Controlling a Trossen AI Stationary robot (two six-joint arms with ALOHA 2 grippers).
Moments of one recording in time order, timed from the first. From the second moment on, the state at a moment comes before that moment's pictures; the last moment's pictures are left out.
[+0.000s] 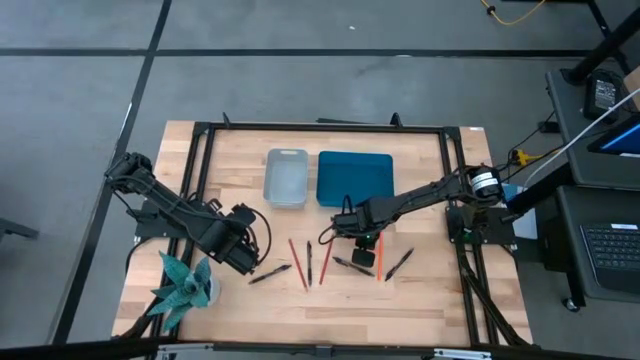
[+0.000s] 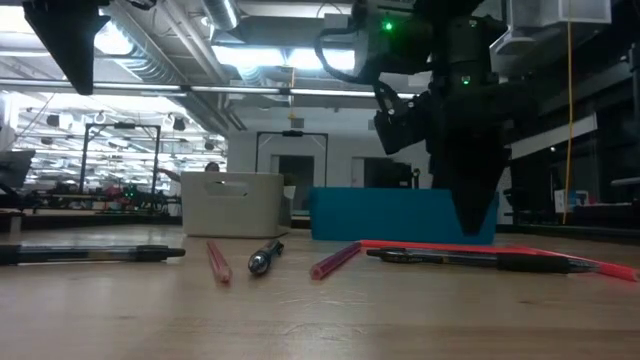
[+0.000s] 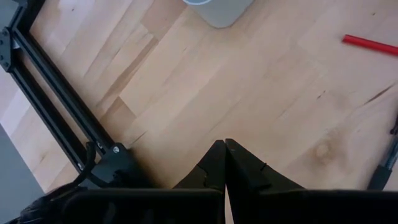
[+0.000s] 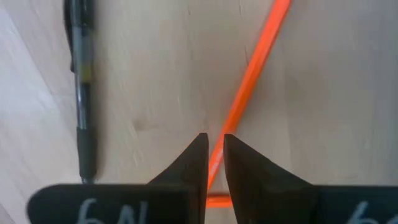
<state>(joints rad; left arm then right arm) -0.55 1.49 1.24 -1.52 -0.40 -1.36 0.15 1.89 1.24 -0.85 -0.10 0.39</state>
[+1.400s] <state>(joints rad) -0.58 1.49 1.24 -1.52 -0.38 -1.41 0.12 1.90 1.24 -0.77 -0.07 0.27</state>
